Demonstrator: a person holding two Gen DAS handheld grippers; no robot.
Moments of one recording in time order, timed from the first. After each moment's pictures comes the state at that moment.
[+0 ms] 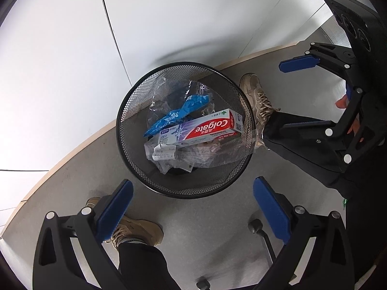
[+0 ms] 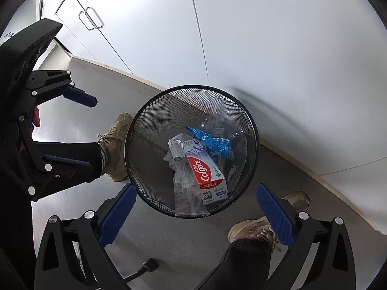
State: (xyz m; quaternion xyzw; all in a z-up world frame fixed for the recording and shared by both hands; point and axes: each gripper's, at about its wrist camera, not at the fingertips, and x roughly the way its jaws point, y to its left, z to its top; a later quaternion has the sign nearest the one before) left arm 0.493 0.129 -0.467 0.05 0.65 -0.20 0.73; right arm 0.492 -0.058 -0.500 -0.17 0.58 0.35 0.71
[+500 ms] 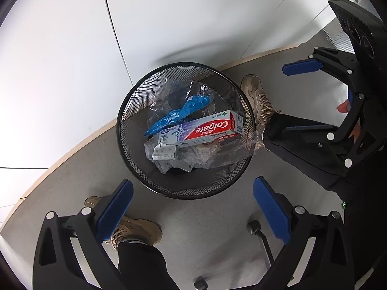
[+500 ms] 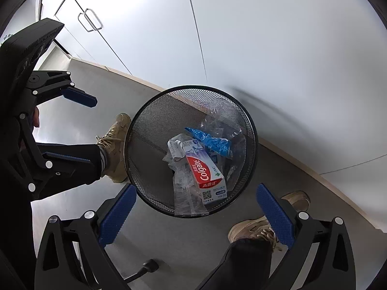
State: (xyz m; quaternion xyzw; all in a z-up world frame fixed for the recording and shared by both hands) left arm 0.497 0.133 -0.467 0.04 0.65 -0.19 0.73; right arm 0.491 -0.060 -0.500 -0.16 0.58 0.35 0.72
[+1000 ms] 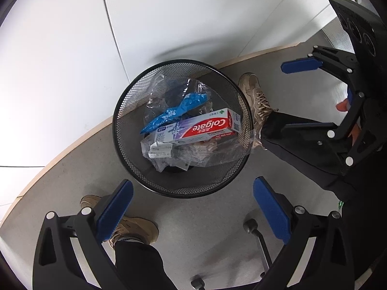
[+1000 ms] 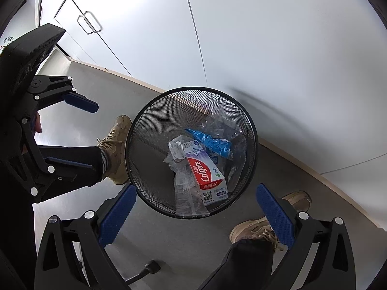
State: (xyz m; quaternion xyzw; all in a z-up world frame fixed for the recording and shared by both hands) left arm 0.497 0.129 -0.468 0.03 0.66 -0.20 0.73; right arm 0.492 -0.061 -0.500 -0.16 0.58 0.35 0.72
